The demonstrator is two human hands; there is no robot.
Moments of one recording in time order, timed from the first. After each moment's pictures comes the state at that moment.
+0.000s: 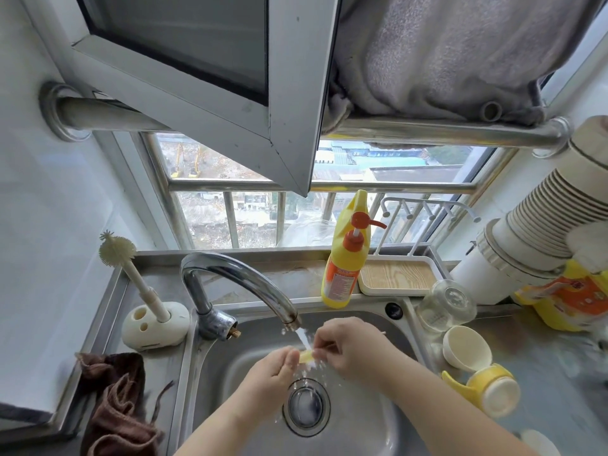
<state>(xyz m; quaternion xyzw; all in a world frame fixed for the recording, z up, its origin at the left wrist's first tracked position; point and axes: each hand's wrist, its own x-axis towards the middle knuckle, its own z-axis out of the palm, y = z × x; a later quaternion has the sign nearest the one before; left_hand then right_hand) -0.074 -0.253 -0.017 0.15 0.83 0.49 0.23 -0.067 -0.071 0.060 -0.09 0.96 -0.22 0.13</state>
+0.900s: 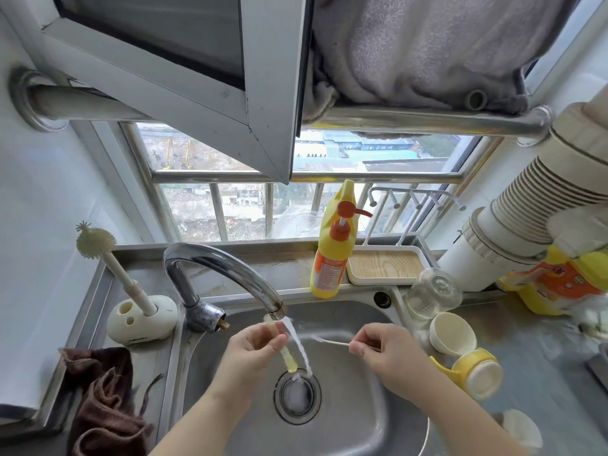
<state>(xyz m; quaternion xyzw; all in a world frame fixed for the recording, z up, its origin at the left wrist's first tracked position) -0.075 -0.244 -0.008 -0.03 0.65 0.73 0.20 -0.017 -0.029 0.051 0.12 0.92 -0.35 0.11</state>
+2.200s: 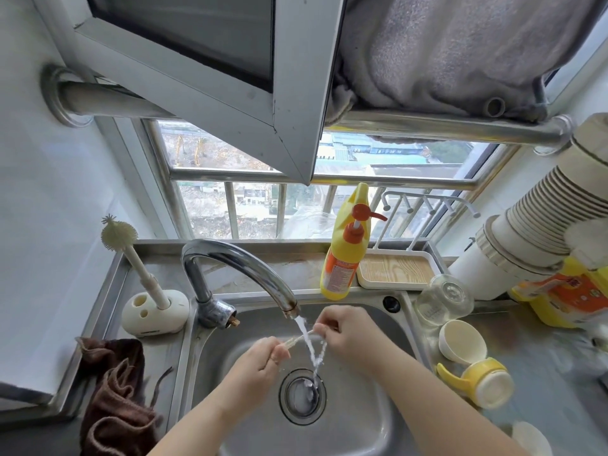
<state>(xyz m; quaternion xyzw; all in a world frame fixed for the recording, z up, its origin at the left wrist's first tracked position) -0.070 -0.267 -0.020 0.17 0.86 0.44 0.19 -0.065 -0.083 0.050 0.02 0.93 -0.34 0.15</state>
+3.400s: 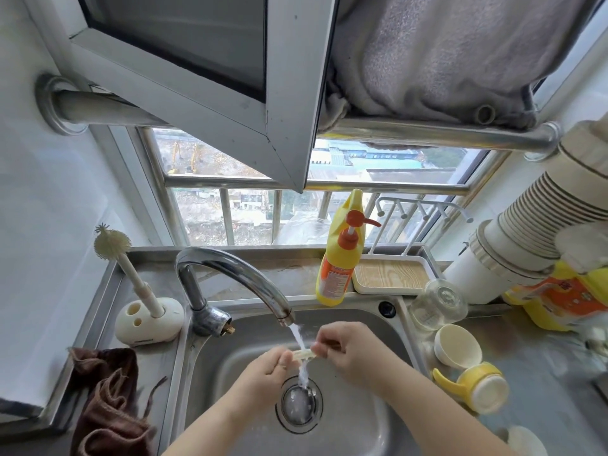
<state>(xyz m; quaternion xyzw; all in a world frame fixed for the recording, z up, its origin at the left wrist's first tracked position) -0.069 -0.246 -0.012 0.13 0.83 0.49 0.25 -0.054 -0.063 0.045 -0.01 0.94 -0.32 0.14</state>
